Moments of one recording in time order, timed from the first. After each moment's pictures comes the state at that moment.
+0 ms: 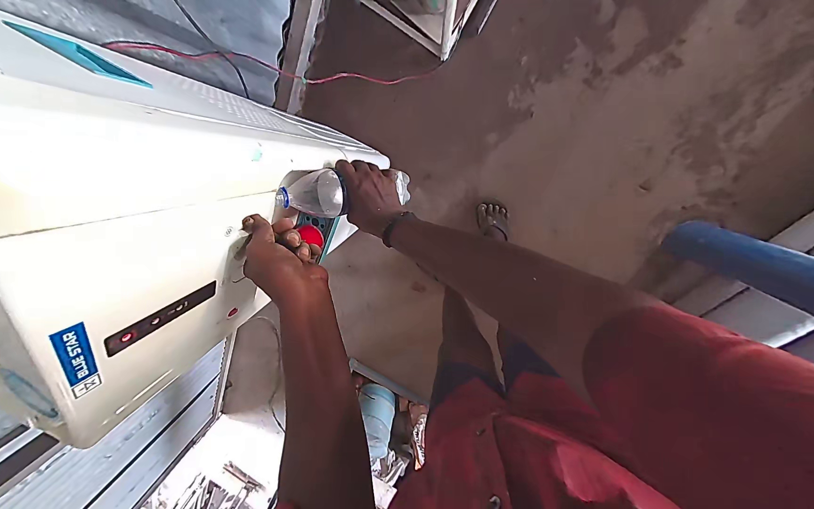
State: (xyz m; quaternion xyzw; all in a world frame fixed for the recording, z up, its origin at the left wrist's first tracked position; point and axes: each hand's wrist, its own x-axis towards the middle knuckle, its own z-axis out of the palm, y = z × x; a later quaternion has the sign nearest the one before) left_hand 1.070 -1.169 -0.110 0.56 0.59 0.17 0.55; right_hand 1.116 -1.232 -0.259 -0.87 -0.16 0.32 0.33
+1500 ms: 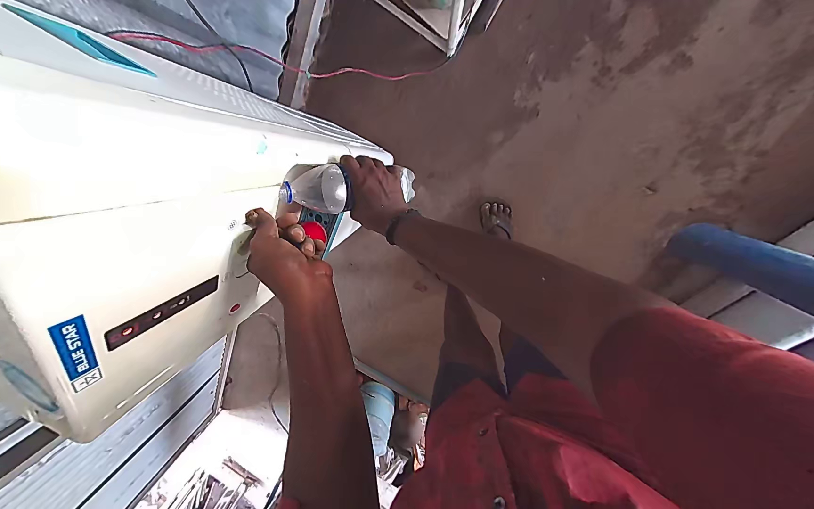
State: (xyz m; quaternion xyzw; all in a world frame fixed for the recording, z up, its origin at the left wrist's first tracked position) left_hand 1.071 -1.169 -0.109 0.55 0.59 0.17 0.57; right_hand 1.117 -1.232 -0.255 -0.87 -0.15 0.33 0.33
